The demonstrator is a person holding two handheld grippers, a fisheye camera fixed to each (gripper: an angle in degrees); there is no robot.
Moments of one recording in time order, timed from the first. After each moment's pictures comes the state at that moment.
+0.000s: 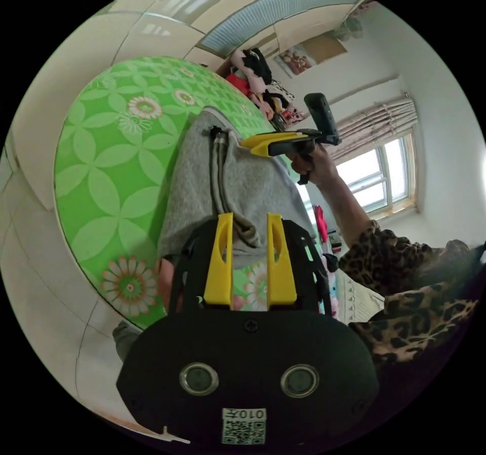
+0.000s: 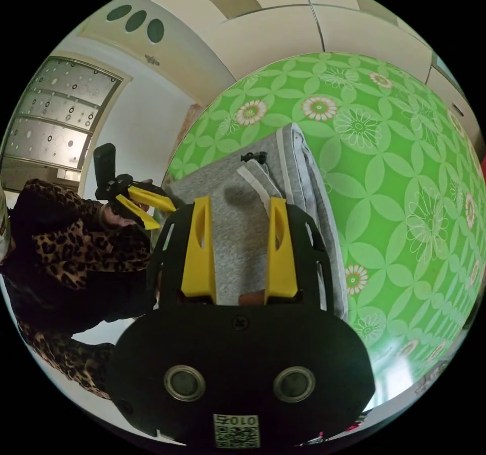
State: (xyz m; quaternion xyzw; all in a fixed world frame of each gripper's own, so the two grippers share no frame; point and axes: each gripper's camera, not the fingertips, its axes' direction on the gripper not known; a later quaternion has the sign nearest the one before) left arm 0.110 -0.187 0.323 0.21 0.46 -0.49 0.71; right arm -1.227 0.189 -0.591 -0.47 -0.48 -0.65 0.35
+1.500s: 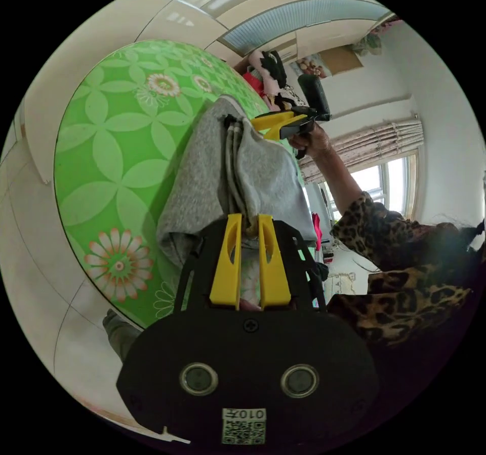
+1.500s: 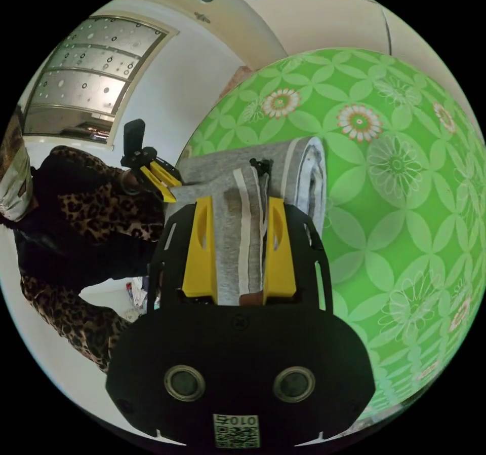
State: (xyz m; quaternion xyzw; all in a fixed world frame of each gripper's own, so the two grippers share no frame) left arm 0.168 -0.163 0.341 0.19 0.49 -0.52 0.67; right arm -1.410 0.200 -0.540 -0.49 -0.48 -0.72 0.15
